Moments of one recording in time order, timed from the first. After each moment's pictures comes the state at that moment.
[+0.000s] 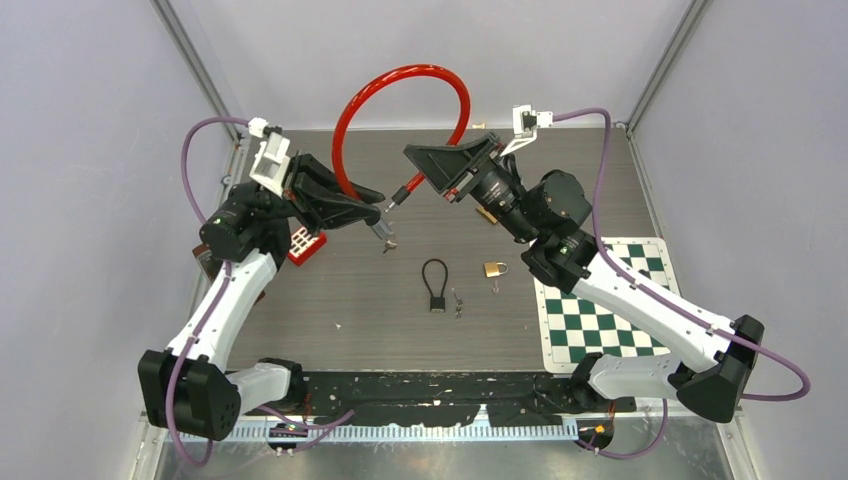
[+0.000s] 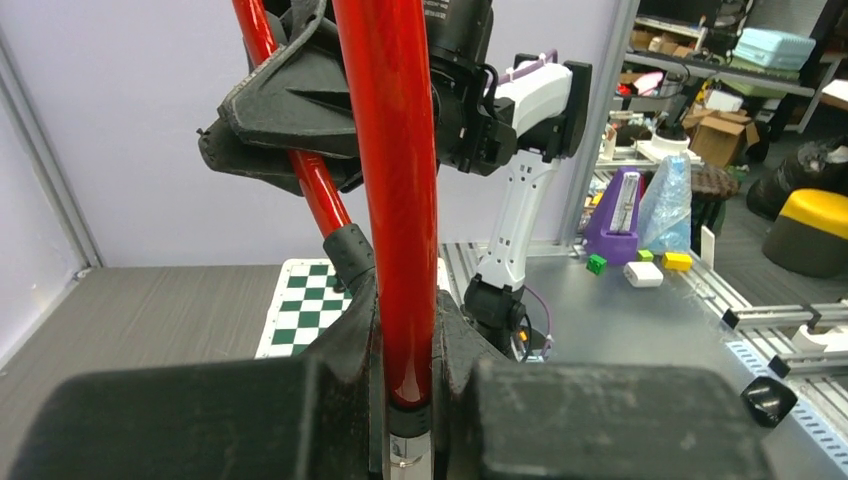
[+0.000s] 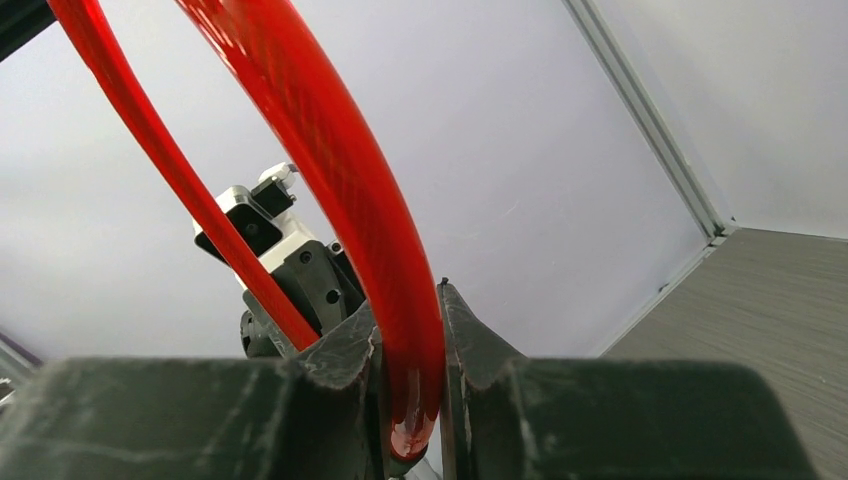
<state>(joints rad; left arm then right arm) -0.20 1.18 1.01 1.41 1.25 -1.27 0.88 1.20 1.21 0.45 -0.01 0.75</state>
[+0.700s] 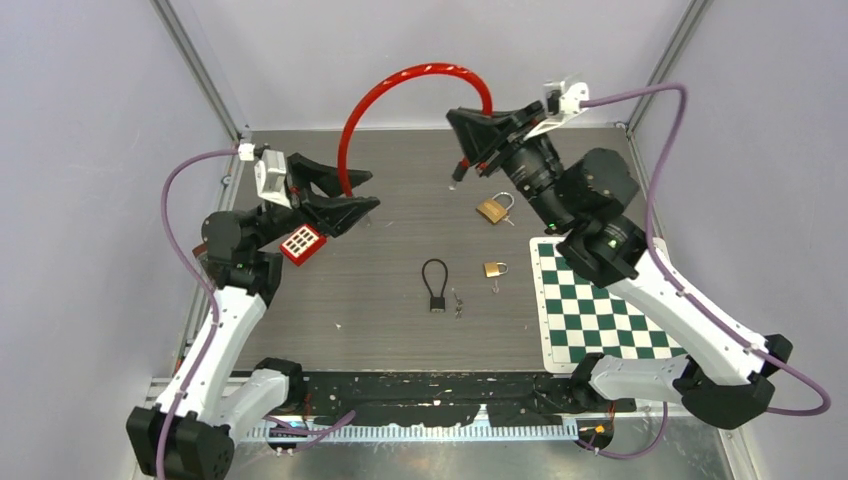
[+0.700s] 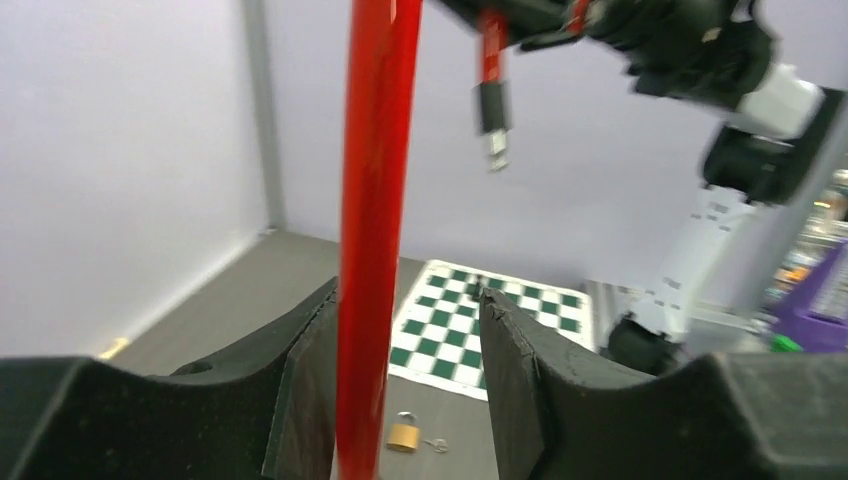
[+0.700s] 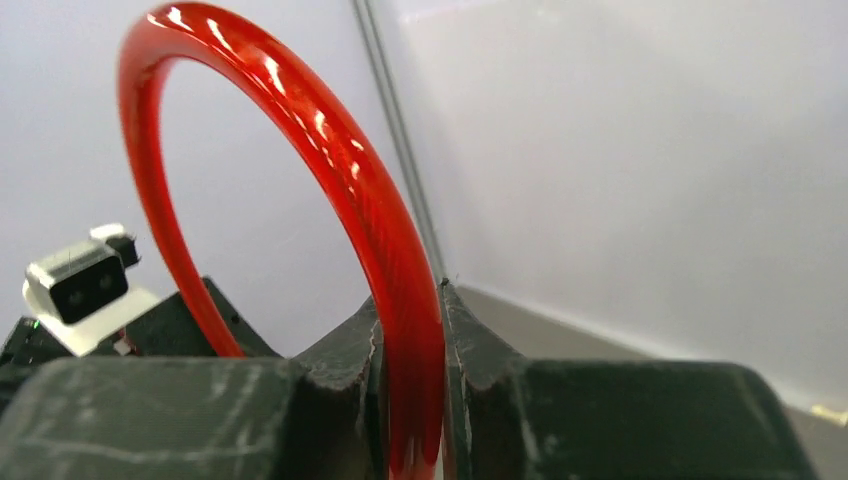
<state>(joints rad) -0.19 0.97 0.84 0.83 0.99 -0.67 0.86 1.17 1.43 0.11 0.17 0.24</state>
